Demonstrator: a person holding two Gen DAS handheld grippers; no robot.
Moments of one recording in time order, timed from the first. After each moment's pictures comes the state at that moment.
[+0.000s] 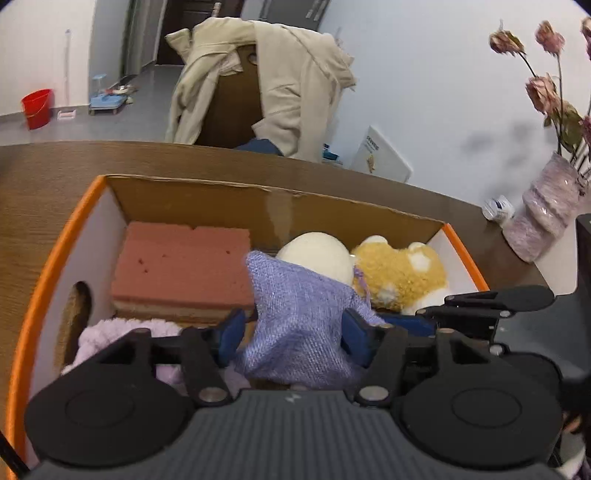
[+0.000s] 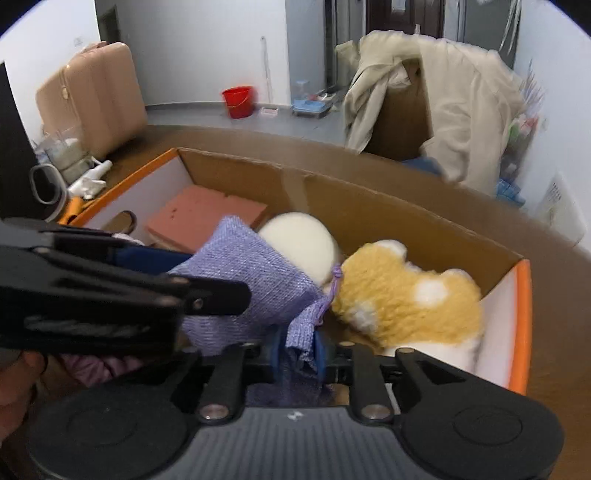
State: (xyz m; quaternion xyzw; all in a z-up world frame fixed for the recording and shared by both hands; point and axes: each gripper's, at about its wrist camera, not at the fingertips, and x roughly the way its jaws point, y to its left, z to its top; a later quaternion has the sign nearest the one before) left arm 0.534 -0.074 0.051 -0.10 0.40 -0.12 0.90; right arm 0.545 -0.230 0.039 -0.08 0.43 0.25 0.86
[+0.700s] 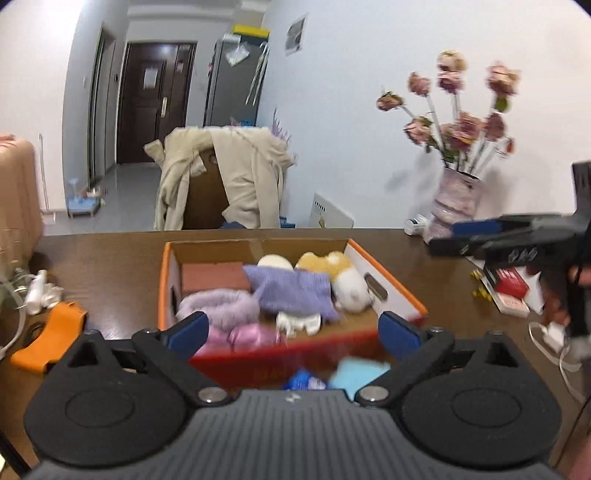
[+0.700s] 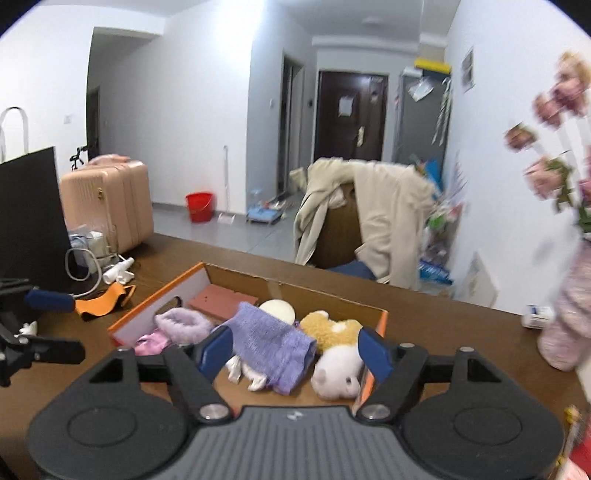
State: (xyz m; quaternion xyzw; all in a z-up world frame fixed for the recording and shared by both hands) left arm 0.305 -0.017 0.134 -0.02 0.25 -0.19 0.95; right arm 0.348 -0.294 0.170 -0.06 0.25 0.17 0.95
